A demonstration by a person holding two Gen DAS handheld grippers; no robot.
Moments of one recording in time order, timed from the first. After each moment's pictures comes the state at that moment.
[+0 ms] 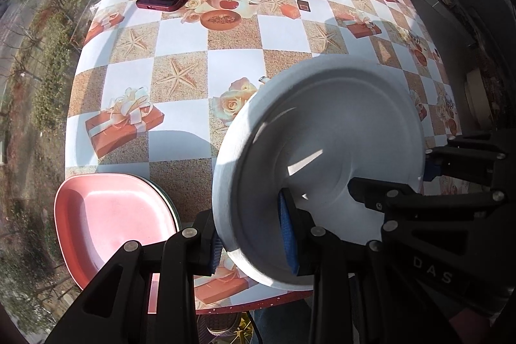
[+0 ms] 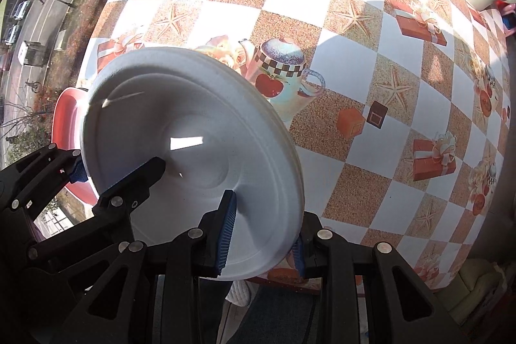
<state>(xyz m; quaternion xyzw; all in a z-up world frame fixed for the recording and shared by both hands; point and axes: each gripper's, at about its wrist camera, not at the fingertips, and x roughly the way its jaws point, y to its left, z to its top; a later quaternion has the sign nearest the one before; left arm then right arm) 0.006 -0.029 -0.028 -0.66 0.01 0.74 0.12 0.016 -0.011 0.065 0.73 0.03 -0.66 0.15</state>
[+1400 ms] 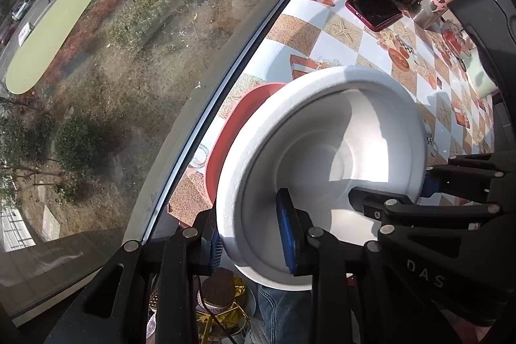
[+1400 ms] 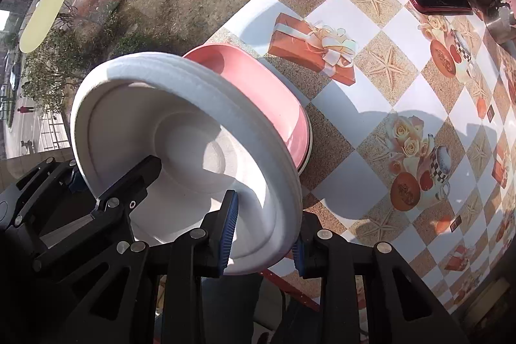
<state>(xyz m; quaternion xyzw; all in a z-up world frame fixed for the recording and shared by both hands) 0.078 -0.187 -0.014 -0.64 -0.13 0.75 -0.12 0.046 -0.182 0.064 0.69 0.17 -0.62 0.32</state>
